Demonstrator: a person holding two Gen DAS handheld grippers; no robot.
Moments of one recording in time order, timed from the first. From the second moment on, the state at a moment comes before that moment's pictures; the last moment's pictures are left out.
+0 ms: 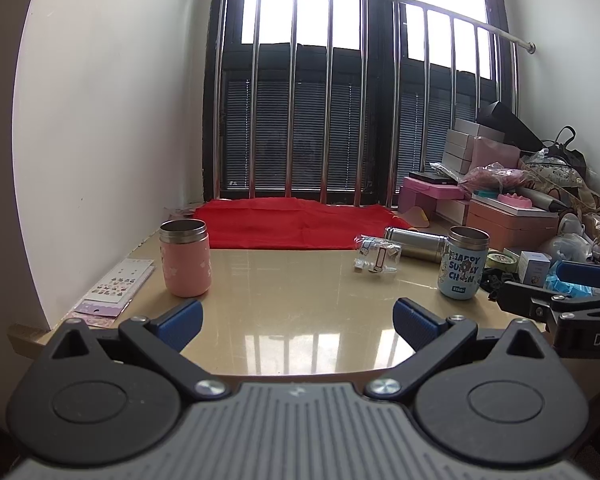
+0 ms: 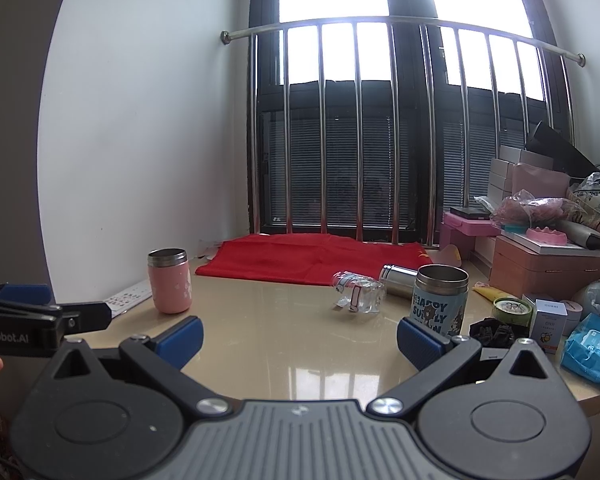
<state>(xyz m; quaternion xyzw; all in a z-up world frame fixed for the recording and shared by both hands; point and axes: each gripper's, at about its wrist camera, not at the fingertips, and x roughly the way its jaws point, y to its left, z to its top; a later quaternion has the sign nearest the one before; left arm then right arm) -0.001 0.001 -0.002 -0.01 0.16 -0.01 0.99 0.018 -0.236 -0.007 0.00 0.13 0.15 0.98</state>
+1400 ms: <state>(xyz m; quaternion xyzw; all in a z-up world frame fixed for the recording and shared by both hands) 0.216 0.000 -0.013 0.00 0.22 -0.02 0.98 0.262 -0.217 -0.014 -0.14 0.22 0.17 0.95</state>
